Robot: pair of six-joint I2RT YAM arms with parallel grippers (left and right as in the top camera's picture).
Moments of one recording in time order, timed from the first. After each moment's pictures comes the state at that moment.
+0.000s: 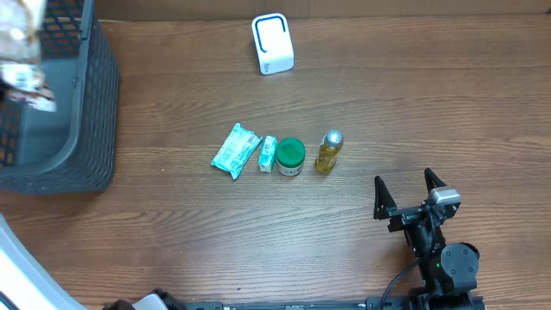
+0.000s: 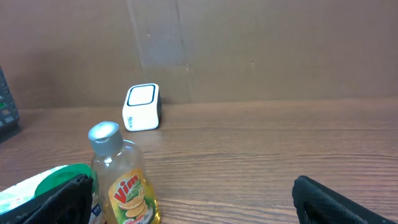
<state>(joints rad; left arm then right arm) 0.63 1.42 1.96 -1.08 0.39 -0.43 0.12 0.01 0.02 -0.03 -0.06 0.12</state>
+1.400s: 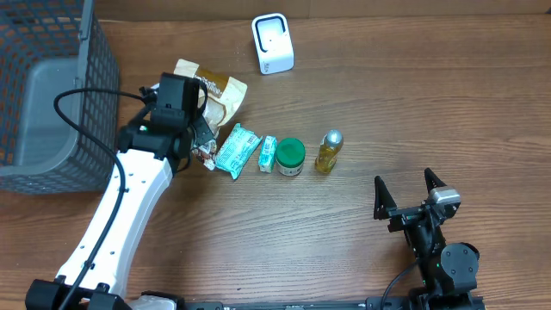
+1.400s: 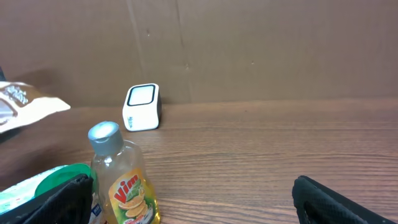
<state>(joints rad) -0.21 1.47 1.22 -0.82 -0.22 -0.67 0.12 0.01 0.02 -0.03 -0.06 0.12</state>
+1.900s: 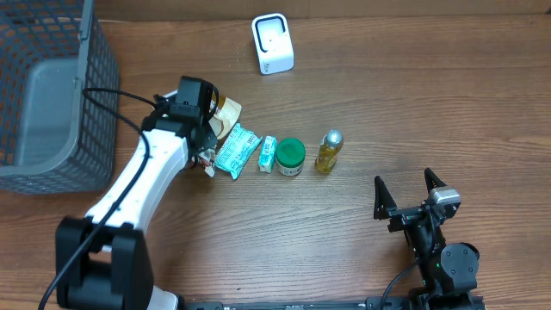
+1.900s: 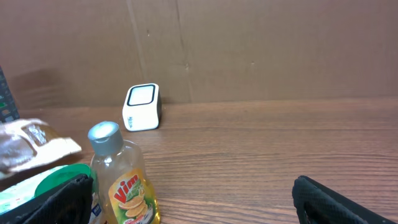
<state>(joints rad) -0.21 1.67 1.18 -0.76 -0.29 -0.67 0.12 0.01 0.02 -0.03 -0.06 0.12</state>
